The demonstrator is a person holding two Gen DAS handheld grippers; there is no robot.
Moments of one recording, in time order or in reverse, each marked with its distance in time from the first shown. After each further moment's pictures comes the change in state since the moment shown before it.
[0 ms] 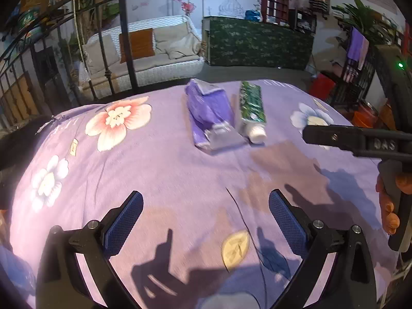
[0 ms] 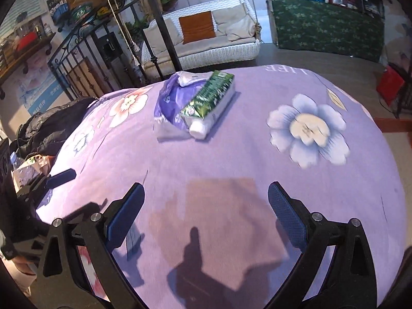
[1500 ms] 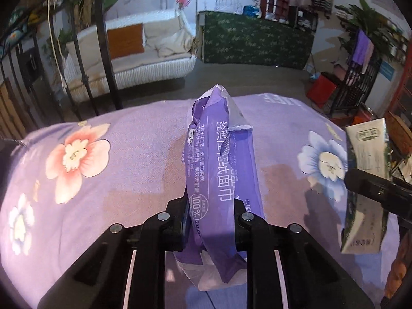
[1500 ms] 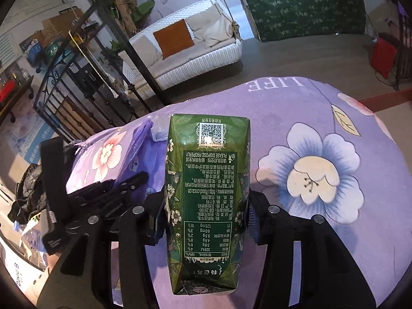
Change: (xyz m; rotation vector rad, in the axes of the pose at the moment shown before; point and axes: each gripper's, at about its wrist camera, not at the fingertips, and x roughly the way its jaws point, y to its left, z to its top) left arm 0.060 -0.038 0.076 0.006 0.020 -0.047; right arm 0.026 -0.060 0.058 0.202 -0.062 0.032
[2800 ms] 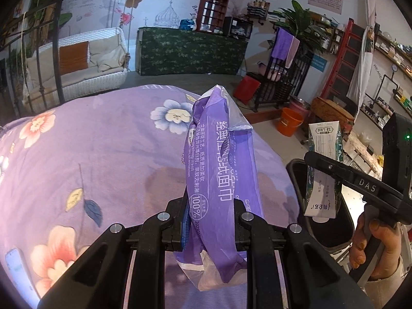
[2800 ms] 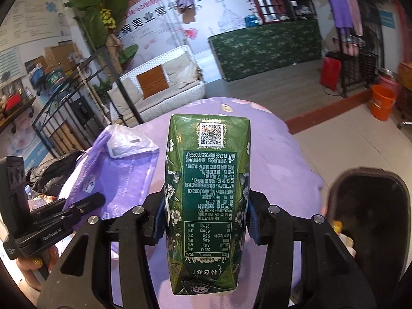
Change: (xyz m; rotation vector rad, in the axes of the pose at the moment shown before) left arm -0.134 -0.137 -0.129 0.094 -0.074 -0.318; right arm -0.271 -0.078 -0.199 0.064 -0.260 -0.154
